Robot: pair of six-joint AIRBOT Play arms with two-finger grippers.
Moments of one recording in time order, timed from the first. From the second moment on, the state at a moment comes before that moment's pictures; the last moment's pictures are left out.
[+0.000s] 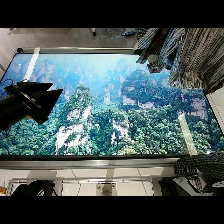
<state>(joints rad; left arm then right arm) -0.21 -0.58 1.06 -2.28 0.88 2.15 -1.40 -1.03 2.06 -1.82 0.99 2.34</state>
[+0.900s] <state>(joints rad) -0.21 -0.59 1.06 -2.28 0.88 2.15 -1.40 -1.03 2.03 -1.71 1.03 2.30</state>
